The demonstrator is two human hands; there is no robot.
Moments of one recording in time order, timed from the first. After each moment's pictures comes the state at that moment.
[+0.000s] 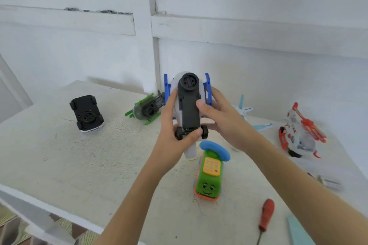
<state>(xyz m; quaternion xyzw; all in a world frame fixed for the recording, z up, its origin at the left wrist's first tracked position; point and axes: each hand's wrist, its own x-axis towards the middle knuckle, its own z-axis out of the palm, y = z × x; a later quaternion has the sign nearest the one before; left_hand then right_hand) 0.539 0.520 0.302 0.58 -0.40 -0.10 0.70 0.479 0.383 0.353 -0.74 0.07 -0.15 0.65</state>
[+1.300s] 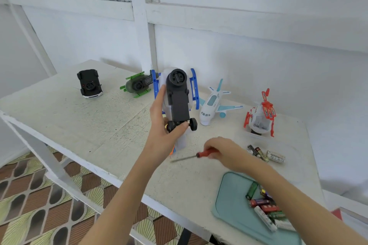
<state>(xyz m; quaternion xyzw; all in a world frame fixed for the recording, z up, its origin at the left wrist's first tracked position) 0.394 0.478 0.293 0.64 -0.30 -0.04 0.70 0.332 0.283 0.256 -0.98 -0.03 0.04 0.21</state>
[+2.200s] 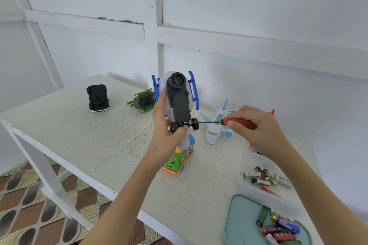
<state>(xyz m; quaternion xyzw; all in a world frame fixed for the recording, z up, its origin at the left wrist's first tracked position) 0.430 0.484 0.312 0.65 -0.30 0.02 0.69 0.321 0.293 0.373 -0.89 0.00 -0.25 0.39</state>
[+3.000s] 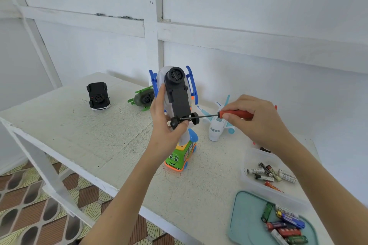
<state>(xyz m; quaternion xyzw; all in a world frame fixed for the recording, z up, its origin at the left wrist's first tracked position) 0.438 0.489 0.310 0.64 -0.32 0.05 0.70 0.331 0.308 0.385 -0.91 -0.02 -0.28 0.29</state>
